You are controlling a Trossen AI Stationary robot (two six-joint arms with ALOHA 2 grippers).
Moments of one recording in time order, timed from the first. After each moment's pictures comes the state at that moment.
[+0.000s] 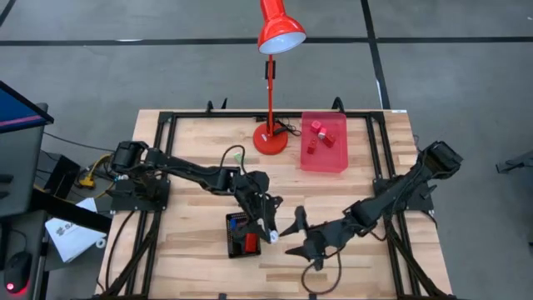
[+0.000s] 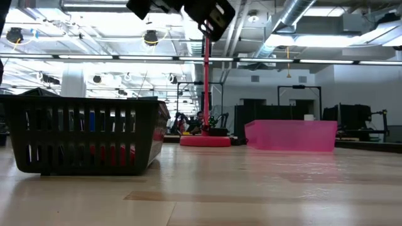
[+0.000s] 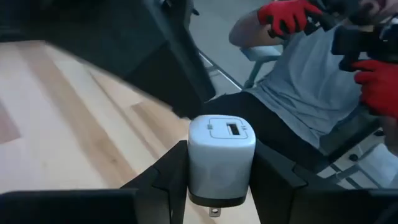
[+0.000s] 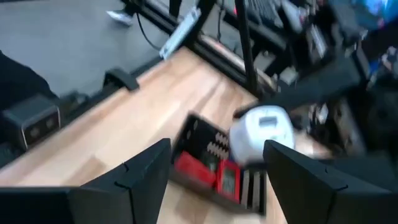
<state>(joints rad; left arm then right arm) -0.15 1.75 1.19 0.03 0.69 0.05 0.60 1.56 0.93 0.23 0.36 -0.35</state>
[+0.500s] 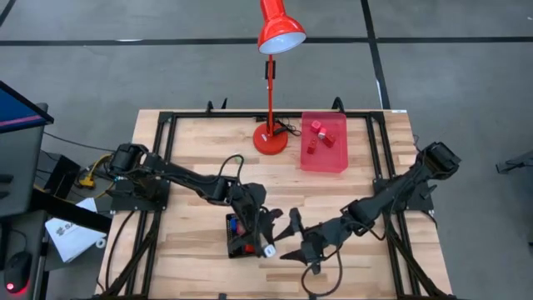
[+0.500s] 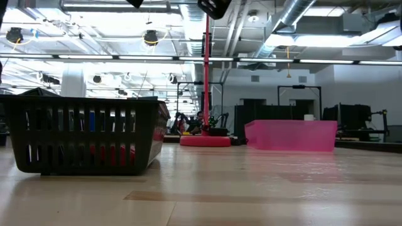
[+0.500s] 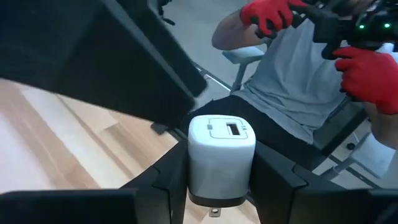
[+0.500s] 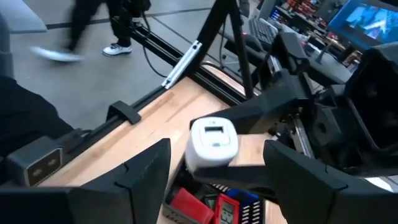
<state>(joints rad) -0.23 1.75 1.19 0.10 0.68 0.07 0.59 1.58 1.03 0.24 0.28 -0.37</state>
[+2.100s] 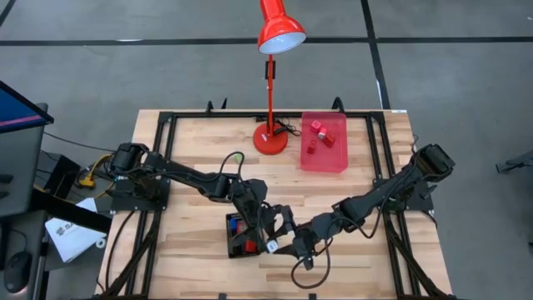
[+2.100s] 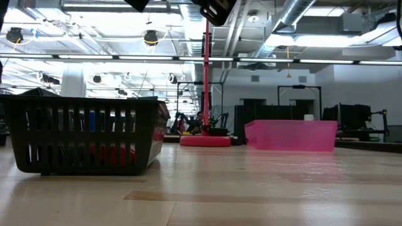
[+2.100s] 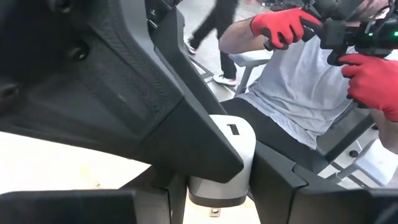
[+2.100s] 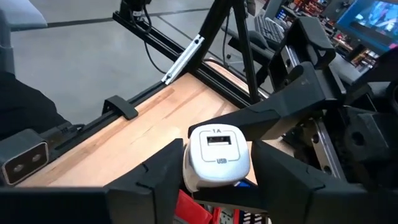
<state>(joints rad) -0.21 1.76 1.19 0.11 0.68 0.05 0.51 1.64 1.03 0.30 0.20 -0.39</state>
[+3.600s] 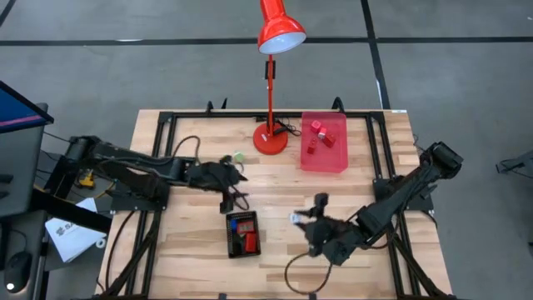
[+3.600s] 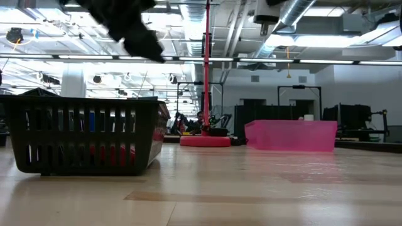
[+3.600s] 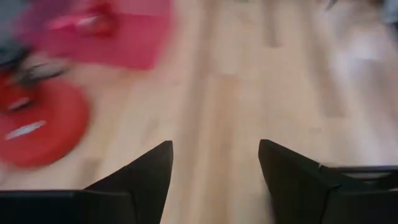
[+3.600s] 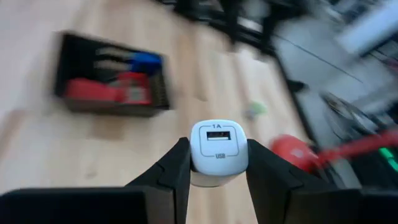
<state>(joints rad) -0.14 1.23 0.79 -0.19 -0.22 -0.14 0.67 1.55 1.15 -0.46 0.90 0.16</state>
